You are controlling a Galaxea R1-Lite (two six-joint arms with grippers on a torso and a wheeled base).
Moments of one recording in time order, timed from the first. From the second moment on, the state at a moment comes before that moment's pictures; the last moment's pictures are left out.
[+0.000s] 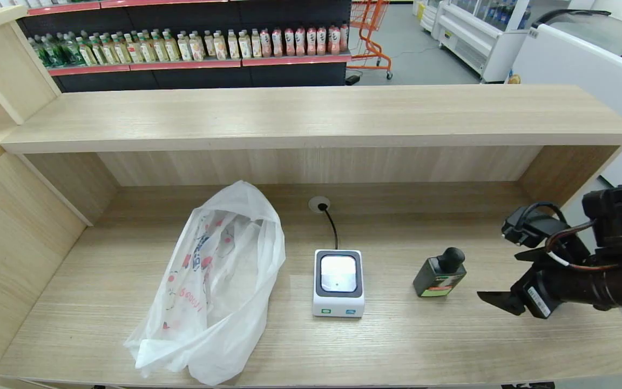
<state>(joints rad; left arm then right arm) 0.00 0.00 0.00 0.05 0.13 0.02 0.14 1.55 -0.70 -0.14 0.08 -0.55</state>
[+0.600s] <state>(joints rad) 0.00 0.00 0.00 0.05 0.13 0.02 0.23 1.74 -0.70 -0.34 0.15 -0.59</state>
